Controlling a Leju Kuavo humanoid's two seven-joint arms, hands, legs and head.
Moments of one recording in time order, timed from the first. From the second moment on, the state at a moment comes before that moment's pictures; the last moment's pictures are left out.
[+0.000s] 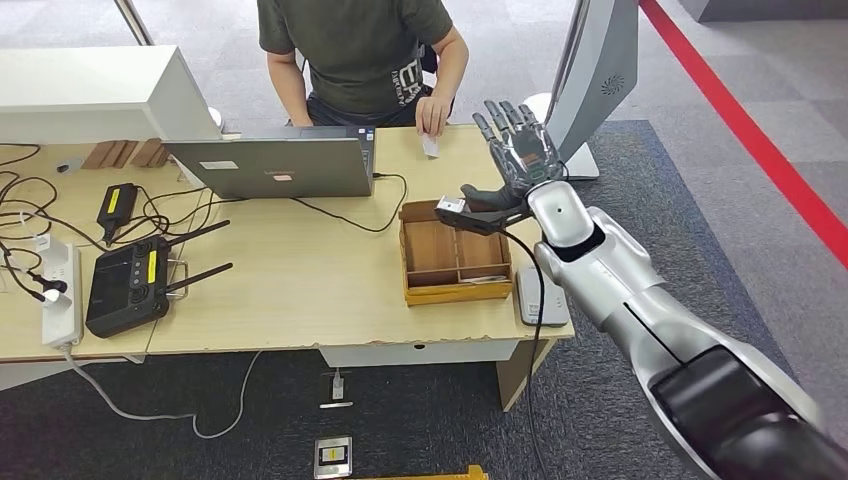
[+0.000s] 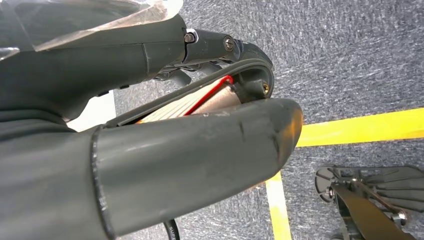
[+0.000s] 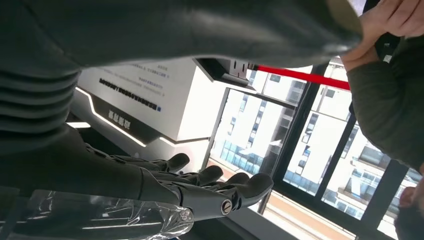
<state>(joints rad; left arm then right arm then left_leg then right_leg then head) -0.13 0.13 -1.25 -0.20 0.96 0.19 0.10 -0.96 -0.20 0.75 -0.74 1.31 -0.26 0.26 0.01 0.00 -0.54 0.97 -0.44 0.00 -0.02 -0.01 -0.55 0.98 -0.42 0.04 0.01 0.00</state>
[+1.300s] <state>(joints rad) -0.12 0.07 -1.23 -0.20 1.04 0.28 0.12 -0.20 -0.59 0.09 -0.42 0.59 -0.52 0.09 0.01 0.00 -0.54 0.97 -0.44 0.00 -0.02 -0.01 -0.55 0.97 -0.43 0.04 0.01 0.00</state>
